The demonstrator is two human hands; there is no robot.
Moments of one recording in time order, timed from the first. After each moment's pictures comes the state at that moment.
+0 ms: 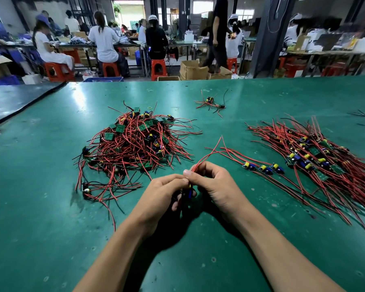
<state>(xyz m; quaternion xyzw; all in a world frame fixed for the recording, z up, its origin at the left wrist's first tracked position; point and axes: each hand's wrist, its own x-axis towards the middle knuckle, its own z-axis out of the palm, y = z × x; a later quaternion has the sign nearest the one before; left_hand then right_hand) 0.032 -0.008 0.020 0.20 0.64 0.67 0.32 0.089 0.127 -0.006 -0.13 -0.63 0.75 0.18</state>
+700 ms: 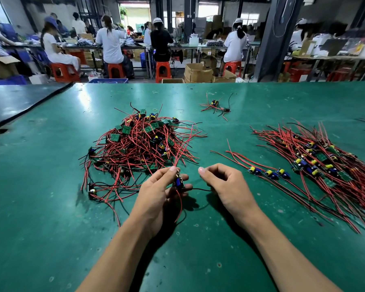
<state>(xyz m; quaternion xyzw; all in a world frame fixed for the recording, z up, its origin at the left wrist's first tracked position) 0.018 -0.010 0.019 0.05 0.52 0.80 0.31 0.090 0.139 -0.003 -0.17 -0.74 0.60 0.27</state>
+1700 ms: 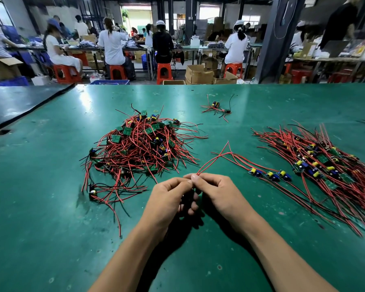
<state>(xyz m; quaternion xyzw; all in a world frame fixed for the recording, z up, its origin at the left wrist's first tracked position) 0.027 0.001 0.005 0.13 0.58 0.74 0.30 0.087 0.124 -0.011 -0.09 -0.63 0.76 0.11</state>
